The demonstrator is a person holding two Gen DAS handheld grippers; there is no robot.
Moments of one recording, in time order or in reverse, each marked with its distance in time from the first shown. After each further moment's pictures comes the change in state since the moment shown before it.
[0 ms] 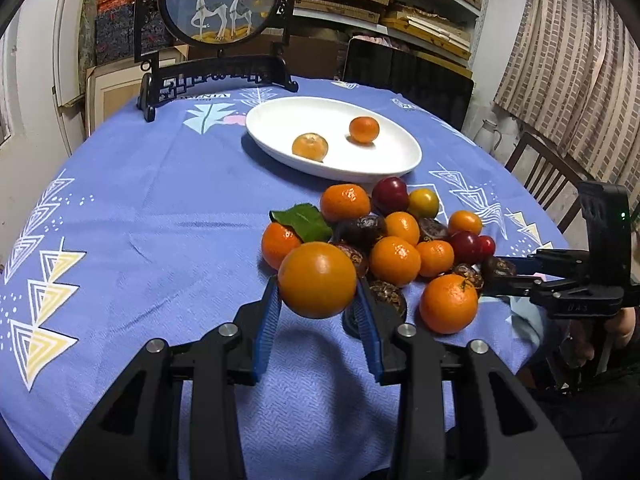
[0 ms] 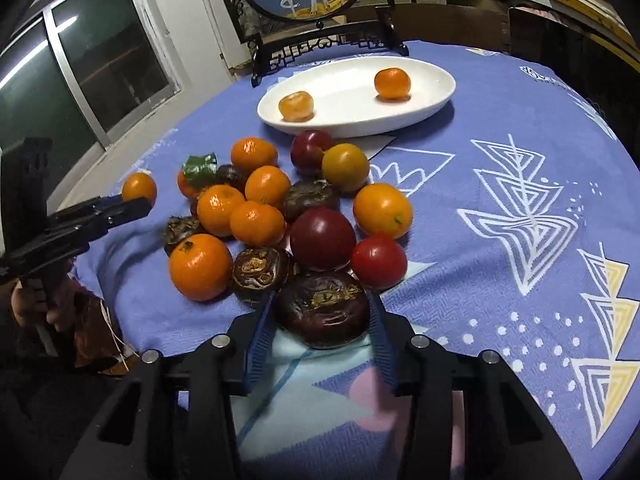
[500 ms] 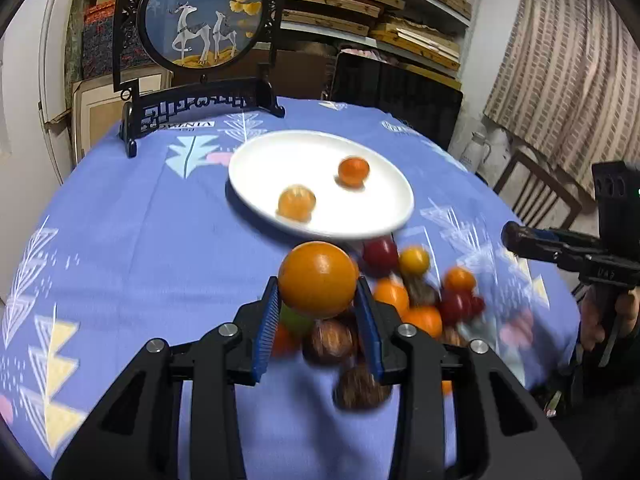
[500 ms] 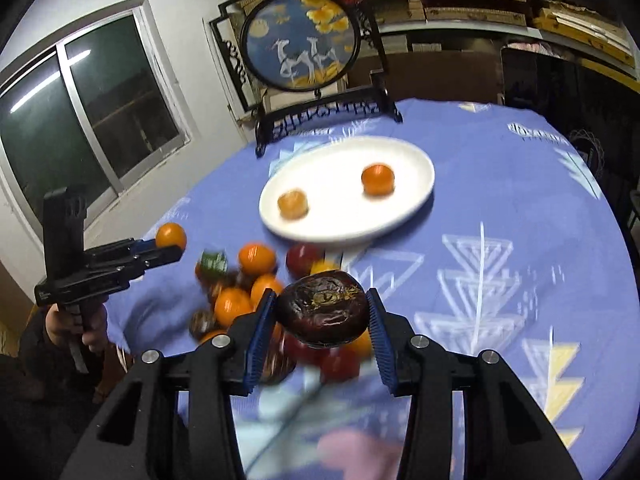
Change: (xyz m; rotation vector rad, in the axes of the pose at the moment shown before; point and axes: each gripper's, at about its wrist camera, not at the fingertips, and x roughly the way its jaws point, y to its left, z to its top) left arm 0.016 0.002 0.066 0.001 -0.027 -0.053; right arm -0.049 -0.022 0.070 0.001 -0.171 0.030
